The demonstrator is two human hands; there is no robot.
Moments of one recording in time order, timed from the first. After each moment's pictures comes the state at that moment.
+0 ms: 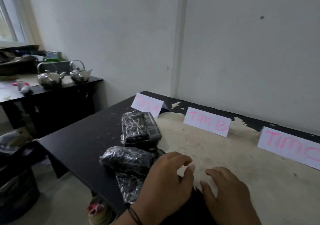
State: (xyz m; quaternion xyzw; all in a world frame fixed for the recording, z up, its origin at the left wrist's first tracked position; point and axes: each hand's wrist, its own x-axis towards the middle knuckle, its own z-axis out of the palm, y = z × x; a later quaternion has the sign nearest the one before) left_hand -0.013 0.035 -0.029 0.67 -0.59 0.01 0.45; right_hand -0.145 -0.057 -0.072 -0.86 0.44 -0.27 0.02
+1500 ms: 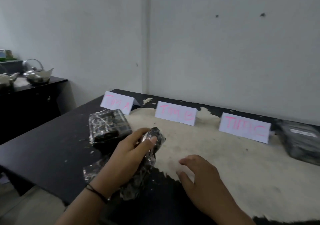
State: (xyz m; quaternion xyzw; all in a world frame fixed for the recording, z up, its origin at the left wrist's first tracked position) left_hand 0.009 0.033 -0.001 0.60 -0.54 -0.25 0.54; right_hand -0.179 -0.039 -0.049 -0.86 0.40 -0.25 0.17
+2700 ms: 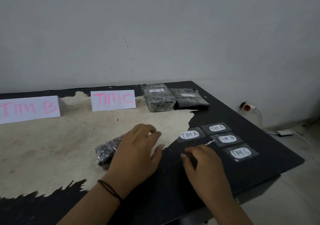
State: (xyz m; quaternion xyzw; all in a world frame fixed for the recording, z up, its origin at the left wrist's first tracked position) left_hand -0.272 -0.056 -0.043 0.41 -0.85 0.03 0.31; right_hand -0.445 0.002 -0.071 -0.63 0.70 -0.34 -0.03
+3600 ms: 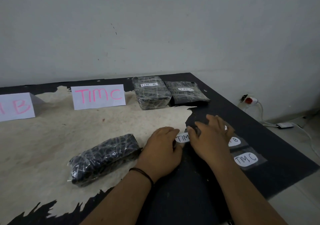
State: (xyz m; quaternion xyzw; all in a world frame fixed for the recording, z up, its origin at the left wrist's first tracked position) left_hand -0.362 -0.110 -0.081 0.40 -0.85 -0.14 0.31; right_hand -0.510 -0.094 -0.070 -0.56 0.81 -0.18 -0.04
